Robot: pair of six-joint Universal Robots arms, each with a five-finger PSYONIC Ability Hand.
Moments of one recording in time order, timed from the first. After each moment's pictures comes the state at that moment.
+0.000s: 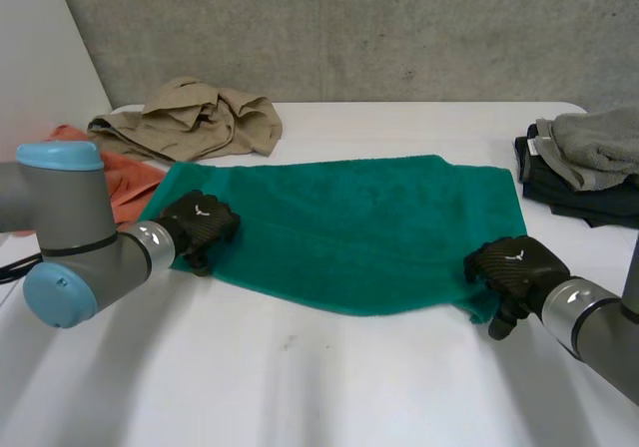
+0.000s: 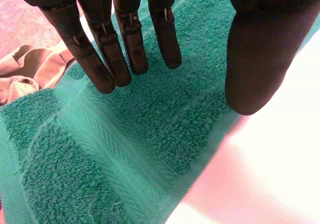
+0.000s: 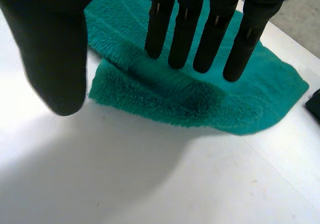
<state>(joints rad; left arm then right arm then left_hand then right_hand) 4.46 -2.26 -1.32 3.07 -1.25 3.87 1.77 -1.24 1.81 -0.02 1.32 2.63 0.61 0.61 0.61 0.62 0.43 0.62 0.62 0.62 0.62 0.45</state>
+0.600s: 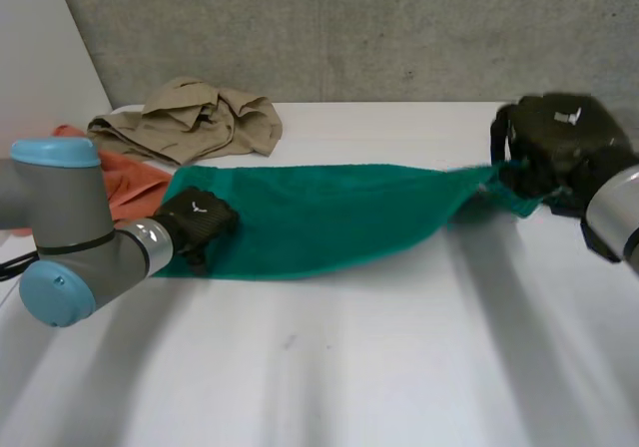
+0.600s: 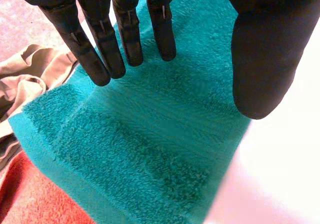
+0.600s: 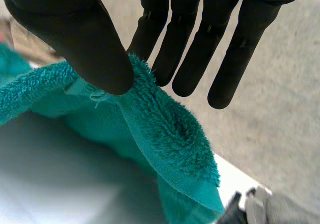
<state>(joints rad) 4.46 -2.24 -1.33 3.06 -1.26 3.85 1.81 -1.55 1.62 0.02 1.33 2.92 0.51 0.51 0.51 0.50 0.32 1.08 1.17 1.18 1.19 0.99</state>
